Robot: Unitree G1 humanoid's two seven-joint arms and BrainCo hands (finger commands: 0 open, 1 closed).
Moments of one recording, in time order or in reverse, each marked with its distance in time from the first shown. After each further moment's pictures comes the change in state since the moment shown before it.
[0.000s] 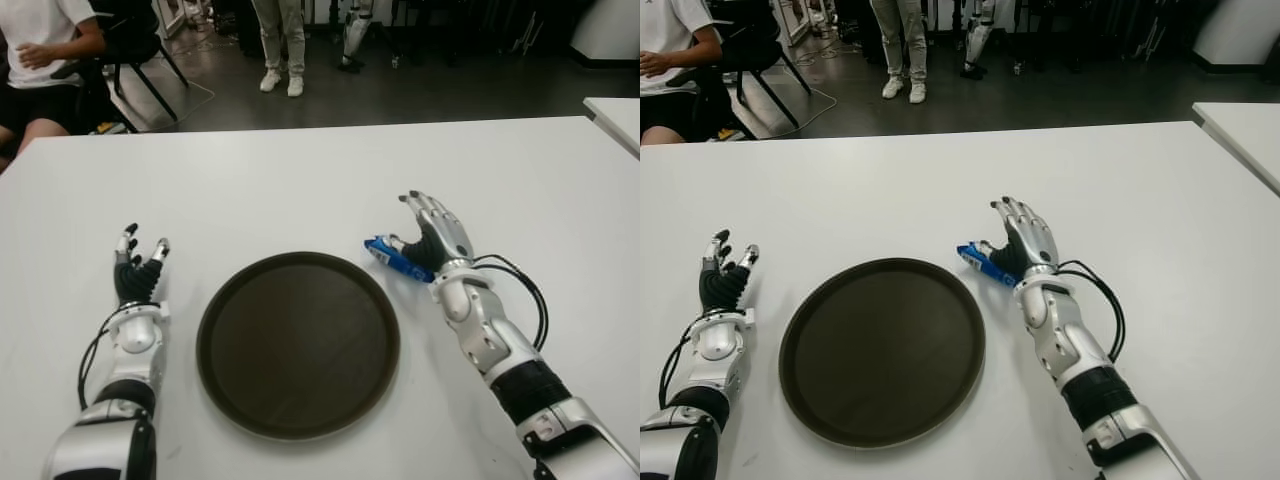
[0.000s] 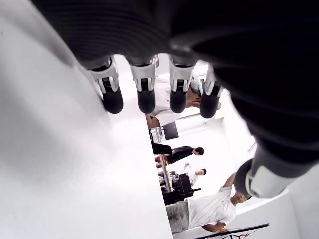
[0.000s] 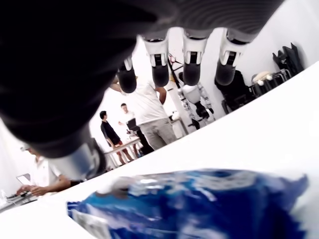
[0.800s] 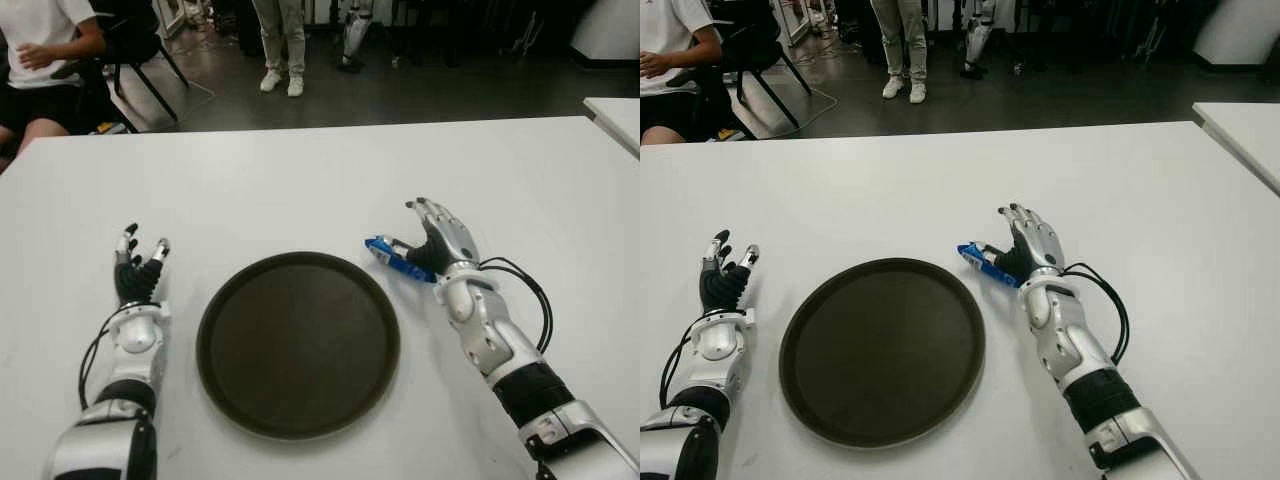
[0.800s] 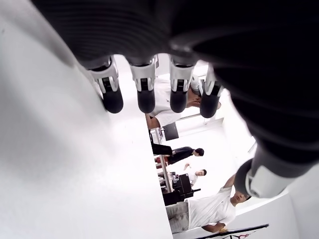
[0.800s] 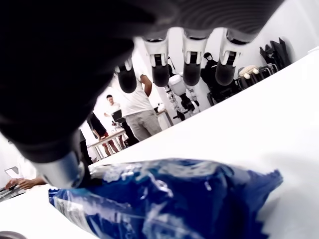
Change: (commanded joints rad) left arm -0.002 0.000 0.001 0.006 -0.001 0.011 0.001; right arm 0.011 0.000 -0.005 -0.028 0.005 0.072 0.043
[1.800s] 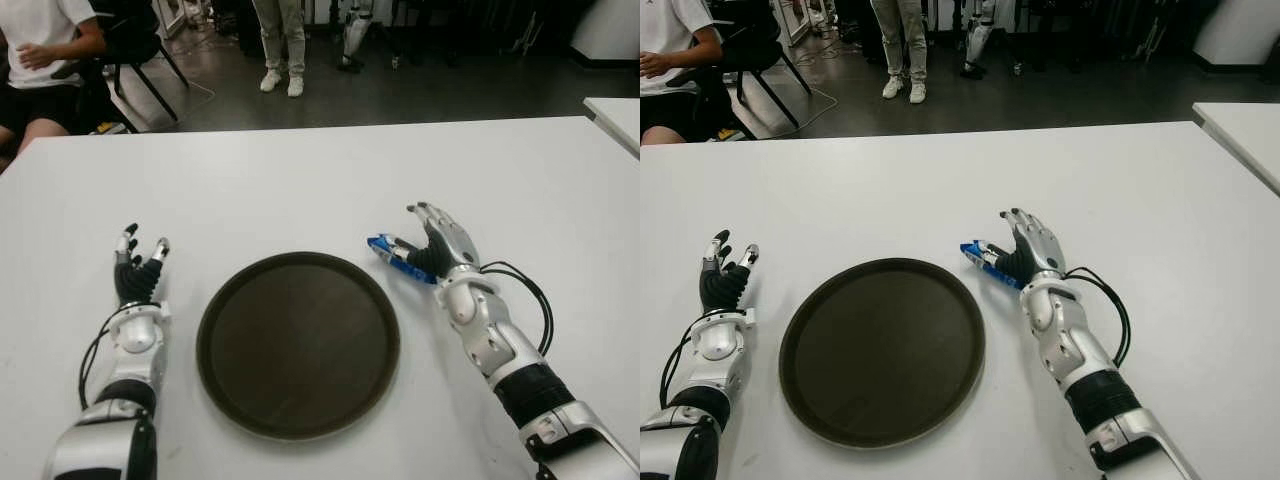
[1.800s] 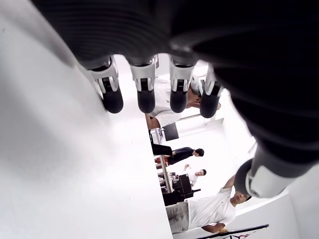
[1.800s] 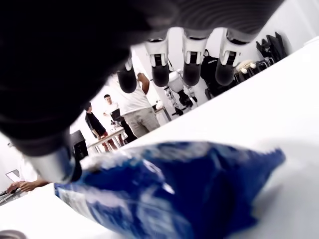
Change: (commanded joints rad) left arm 0.000 0.000 0.002 0.003 -0.002 -0.004 -0.004; right arm -0.011 0.003 -0.015 0.081 0.050 -0.056 -0.012
